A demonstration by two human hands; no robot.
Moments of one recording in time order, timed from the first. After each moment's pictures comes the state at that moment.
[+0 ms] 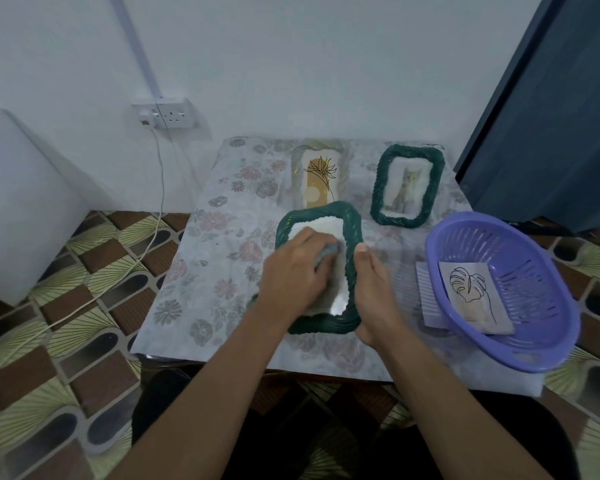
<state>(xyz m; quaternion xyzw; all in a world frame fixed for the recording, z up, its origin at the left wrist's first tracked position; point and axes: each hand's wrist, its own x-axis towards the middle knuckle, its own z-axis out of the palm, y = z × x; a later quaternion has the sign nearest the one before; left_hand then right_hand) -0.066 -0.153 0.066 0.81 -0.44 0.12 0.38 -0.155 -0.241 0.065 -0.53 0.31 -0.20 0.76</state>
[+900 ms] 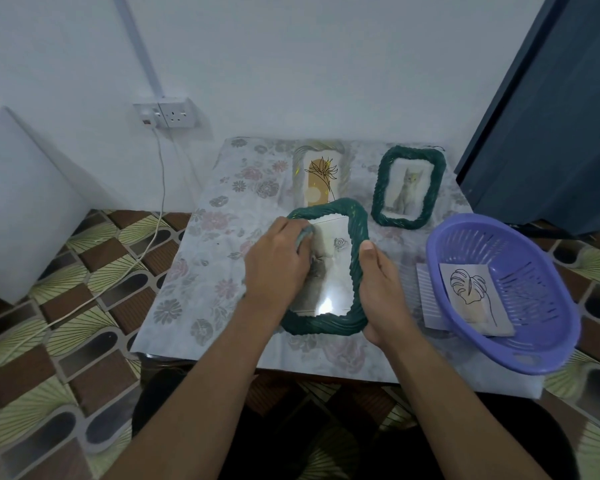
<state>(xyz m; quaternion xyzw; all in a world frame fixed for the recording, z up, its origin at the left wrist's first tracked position) -0.050 -0.148 0.071 0.87 -0.32 0.15 0.35 -0.164 -0.249 0.071 -0.56 0.25 -0.21 0.76</state>
